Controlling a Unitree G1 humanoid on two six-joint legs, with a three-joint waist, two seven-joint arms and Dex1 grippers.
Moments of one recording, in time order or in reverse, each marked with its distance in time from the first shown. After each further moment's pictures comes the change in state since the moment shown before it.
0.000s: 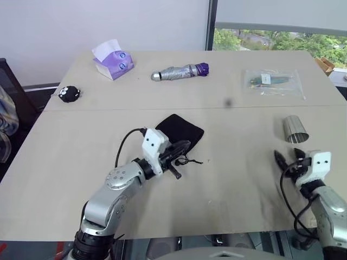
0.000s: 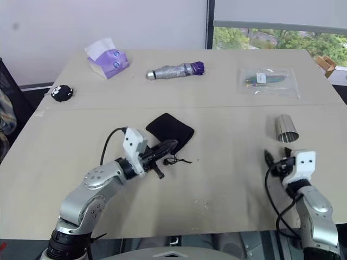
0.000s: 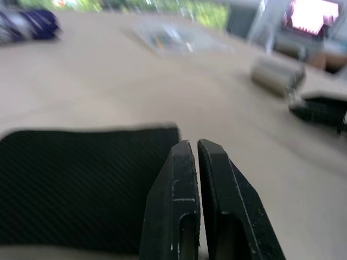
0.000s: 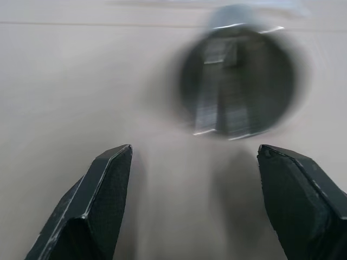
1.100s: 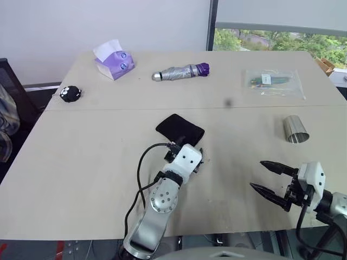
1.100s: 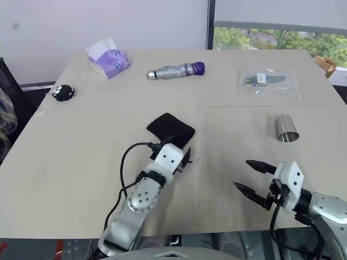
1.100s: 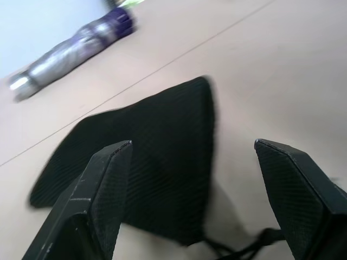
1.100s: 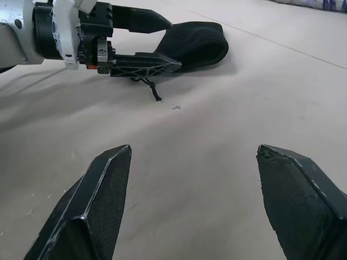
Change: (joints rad) left arm 0.112 -0.288 -0.350 0.001 0.808 -0.090 0.519; right arm 0.214 -0.327 0.061 -0.424 0.201 0.080 0.425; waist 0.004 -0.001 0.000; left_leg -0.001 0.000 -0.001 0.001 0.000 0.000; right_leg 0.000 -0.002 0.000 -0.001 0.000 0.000
